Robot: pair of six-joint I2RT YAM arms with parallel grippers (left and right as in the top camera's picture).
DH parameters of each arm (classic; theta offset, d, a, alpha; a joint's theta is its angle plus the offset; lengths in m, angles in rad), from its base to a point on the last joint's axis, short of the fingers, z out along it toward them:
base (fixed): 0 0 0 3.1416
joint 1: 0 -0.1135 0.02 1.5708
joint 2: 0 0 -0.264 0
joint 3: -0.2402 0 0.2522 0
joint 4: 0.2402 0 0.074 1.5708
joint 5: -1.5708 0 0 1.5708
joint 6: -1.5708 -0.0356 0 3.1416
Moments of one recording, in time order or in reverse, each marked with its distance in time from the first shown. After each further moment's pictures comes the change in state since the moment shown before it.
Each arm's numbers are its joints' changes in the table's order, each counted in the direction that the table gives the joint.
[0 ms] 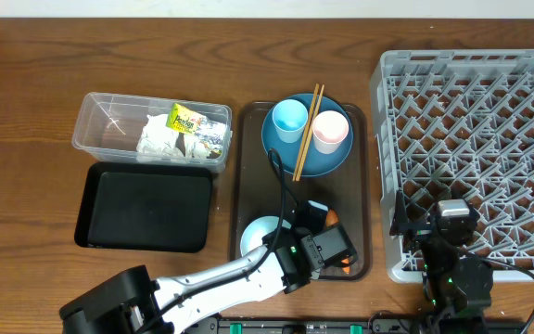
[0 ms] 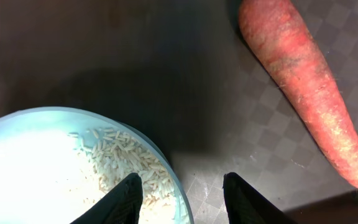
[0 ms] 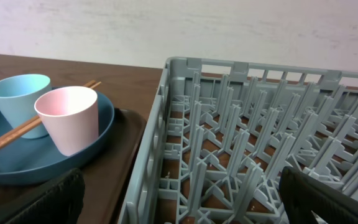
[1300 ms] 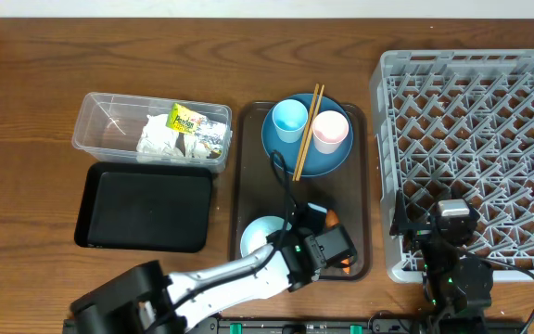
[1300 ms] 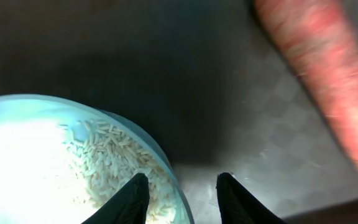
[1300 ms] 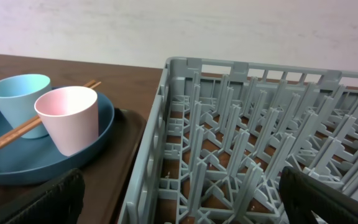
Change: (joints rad) left arm 0.000 0.054 0.000 0.003 -0.023 0.020; right arm 0.000 0.000 0.000 0.000 0.000 0.000
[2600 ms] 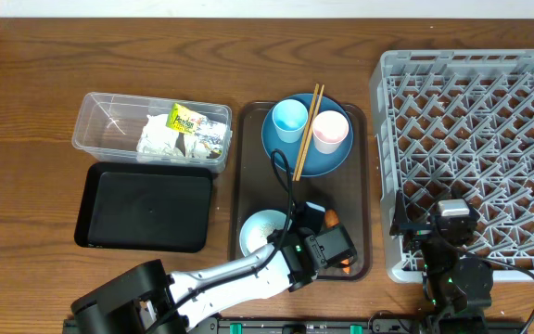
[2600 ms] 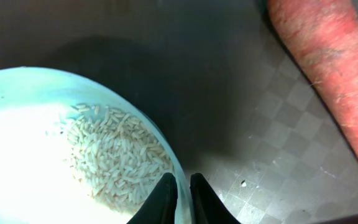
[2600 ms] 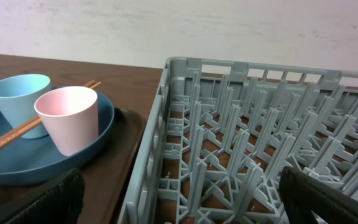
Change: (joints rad) left arm 0.000 -0.005 0.000 0.010 0.038 0.002; right arm 0.000 0.000 0.000 0.000 0.000 0.000
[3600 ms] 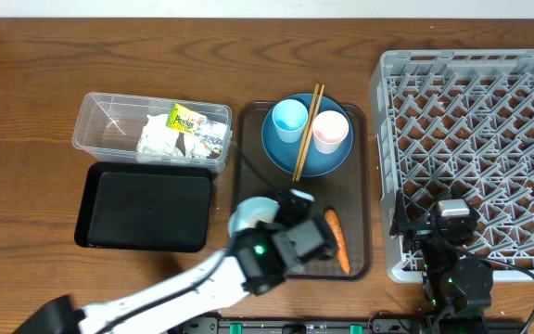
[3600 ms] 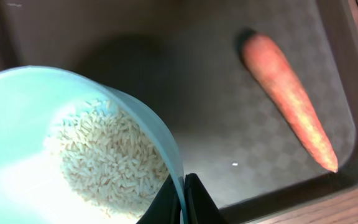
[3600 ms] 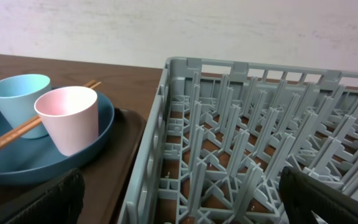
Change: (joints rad) left arm -0.067 -0.283 0.000 0.114 0.007 -0.076; right arm 0.000 0.000 0.000 0.000 0.000 0.000
